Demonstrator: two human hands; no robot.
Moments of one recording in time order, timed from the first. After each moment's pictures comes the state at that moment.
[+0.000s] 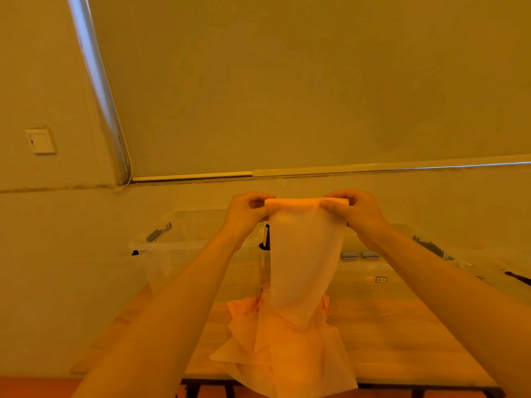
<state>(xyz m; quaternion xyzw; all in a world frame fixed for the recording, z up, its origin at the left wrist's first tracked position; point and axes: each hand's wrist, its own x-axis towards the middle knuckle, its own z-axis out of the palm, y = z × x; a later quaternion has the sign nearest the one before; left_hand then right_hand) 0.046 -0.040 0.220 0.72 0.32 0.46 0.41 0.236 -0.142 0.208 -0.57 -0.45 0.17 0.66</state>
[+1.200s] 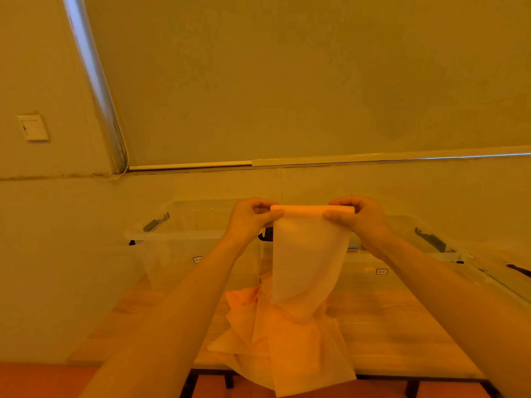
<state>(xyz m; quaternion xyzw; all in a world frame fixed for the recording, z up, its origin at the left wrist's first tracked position) 0.053 -0.037 0.189 0.71 0.35 0.44 0.43 0.244 -0.143 0.177 -0.60 -0.44 0.17 0.65</state>
